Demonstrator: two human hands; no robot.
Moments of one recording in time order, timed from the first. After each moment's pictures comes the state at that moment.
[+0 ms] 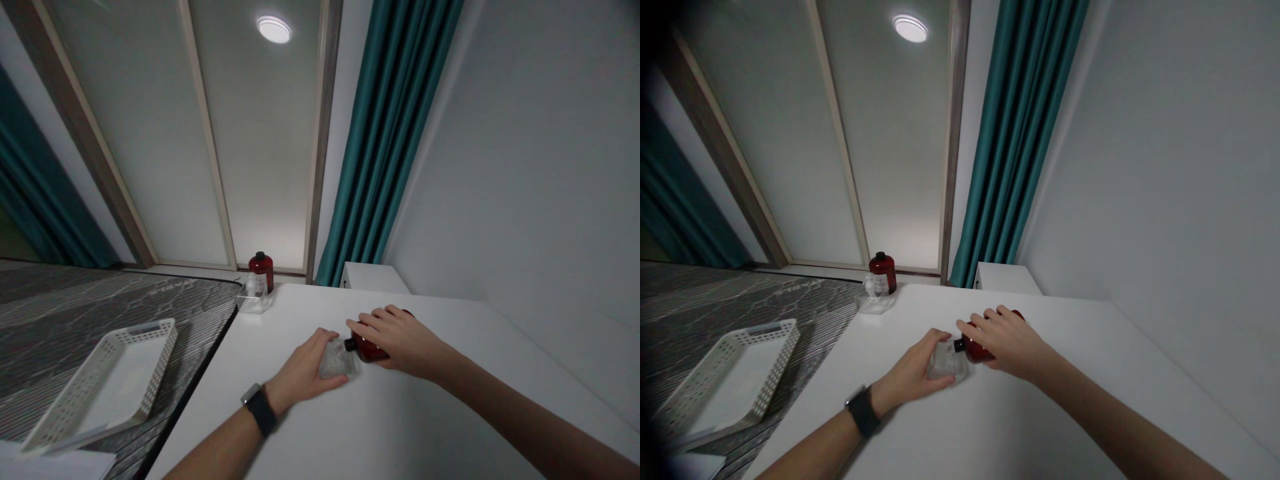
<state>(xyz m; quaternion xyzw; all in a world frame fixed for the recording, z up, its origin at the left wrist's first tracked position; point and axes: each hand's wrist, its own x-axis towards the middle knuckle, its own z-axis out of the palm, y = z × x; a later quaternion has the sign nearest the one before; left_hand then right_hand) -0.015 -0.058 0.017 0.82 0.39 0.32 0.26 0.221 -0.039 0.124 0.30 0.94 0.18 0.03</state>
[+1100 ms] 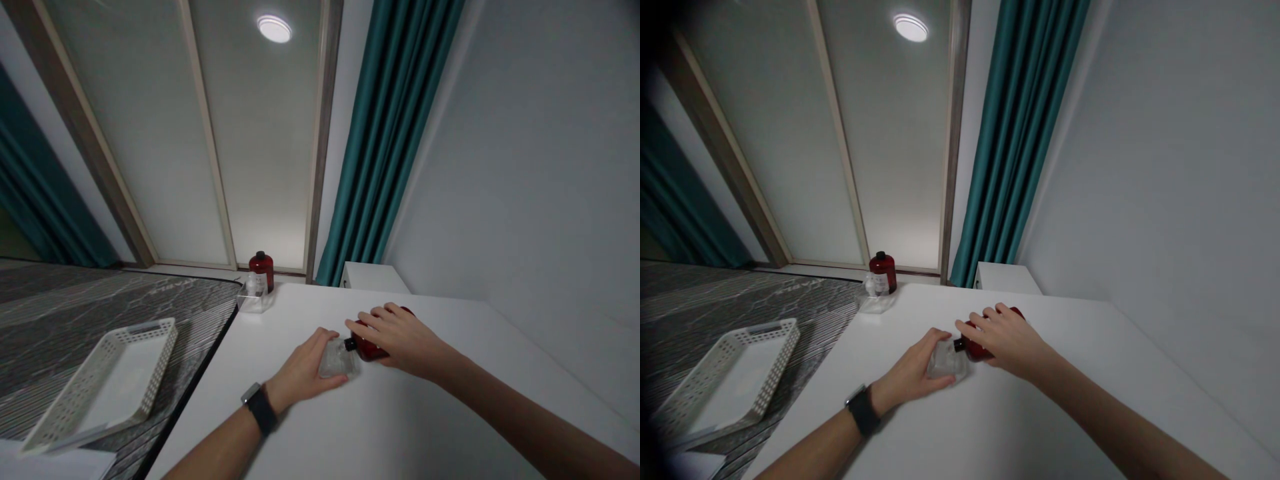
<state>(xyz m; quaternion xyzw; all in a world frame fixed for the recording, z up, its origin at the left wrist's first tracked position) -0.015 -0.057 0.015 0.83 0.38 0.32 0.25 0.219 -0.039 0.126 0.28 0.94 0.21 0.02</state>
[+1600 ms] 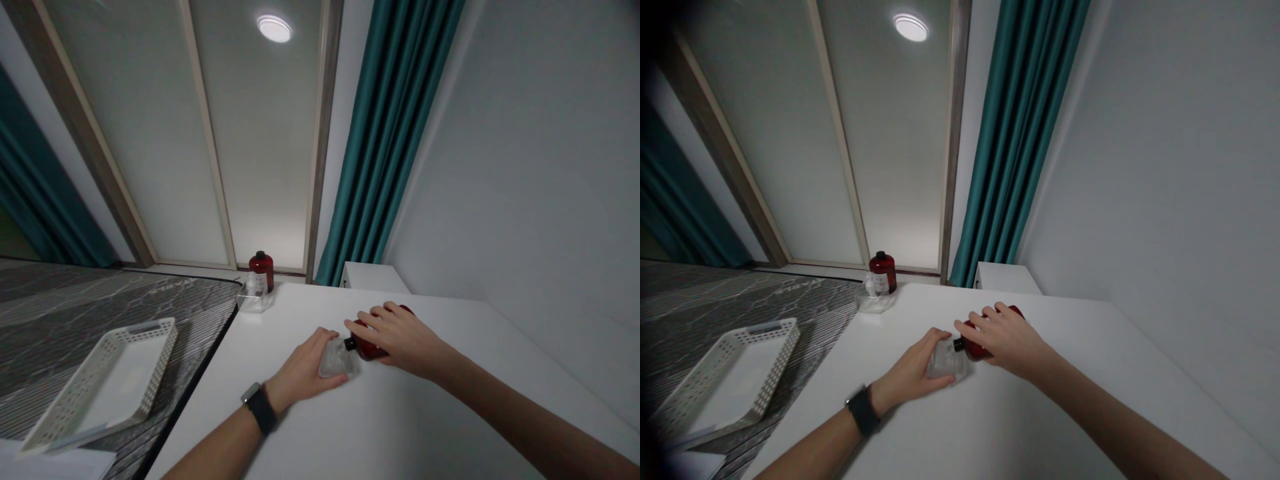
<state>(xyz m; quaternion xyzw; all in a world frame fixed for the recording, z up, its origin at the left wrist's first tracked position) -0.015 -0.056 0.015 0.83 0.38 0.33 0.25 0.219 -0.038 0.126 0.28 0.94 0.21 0.03</state>
